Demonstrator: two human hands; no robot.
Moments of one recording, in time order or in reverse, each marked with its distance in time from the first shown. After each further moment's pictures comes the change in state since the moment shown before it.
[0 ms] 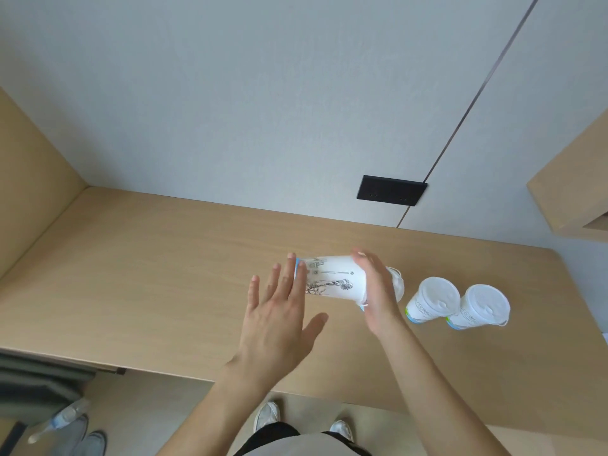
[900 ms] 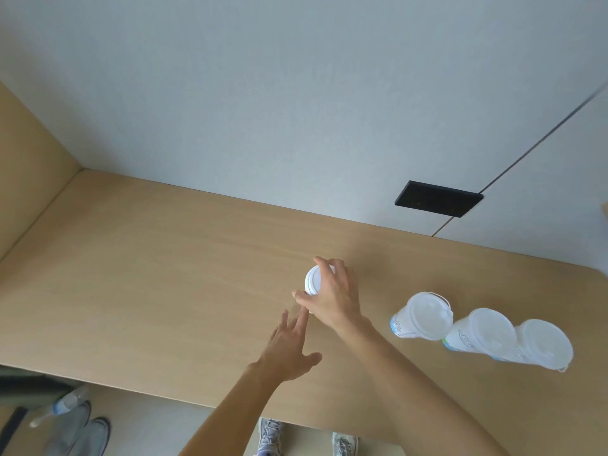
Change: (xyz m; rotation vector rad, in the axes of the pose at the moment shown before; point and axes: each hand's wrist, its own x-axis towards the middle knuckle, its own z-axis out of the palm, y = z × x) left_hand 0.066 -0.119 0.148 -0.378 -0.560 -0.158; right_hand 0.097 0.072 0.117 -1.272 -0.089 -0.324
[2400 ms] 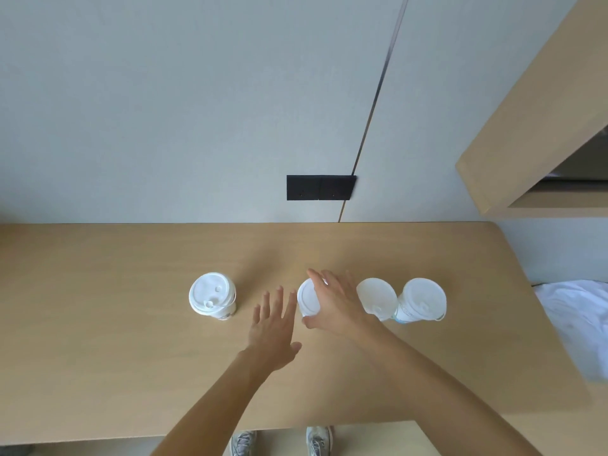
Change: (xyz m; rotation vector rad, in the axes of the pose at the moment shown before) left_hand 0.030 0.180 0.051 0.565 0.002 0.019; right_hand -0.044 0.196 -0.113 -0.238 -0.184 -0.066
